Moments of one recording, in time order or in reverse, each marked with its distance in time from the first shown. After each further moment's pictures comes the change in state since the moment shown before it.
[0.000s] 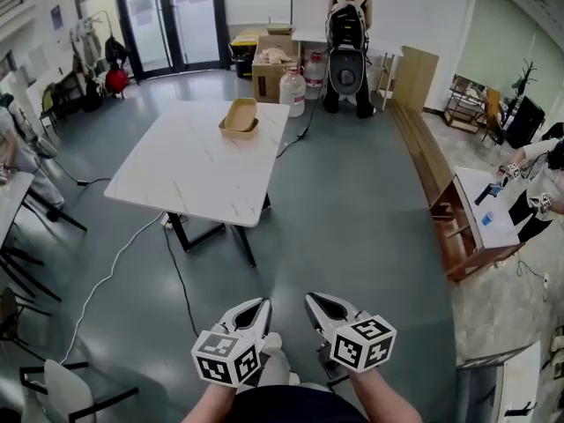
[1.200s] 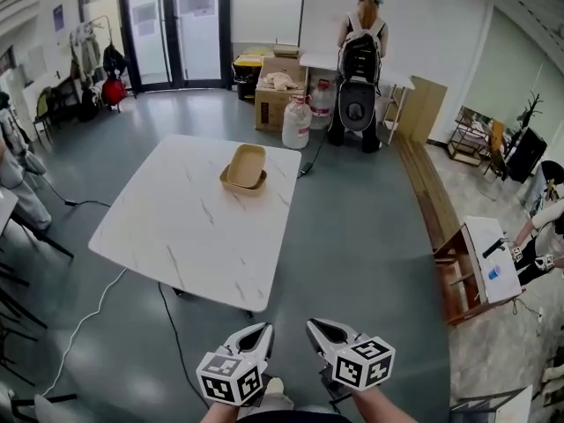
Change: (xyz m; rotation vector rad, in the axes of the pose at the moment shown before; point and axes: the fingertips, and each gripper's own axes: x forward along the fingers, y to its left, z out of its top) left arm 0.139 0.134 0.115 -0.085 0.000 -0.027; right arm 0.179 -0.077 0.109 -0.028 0.095 -0.016
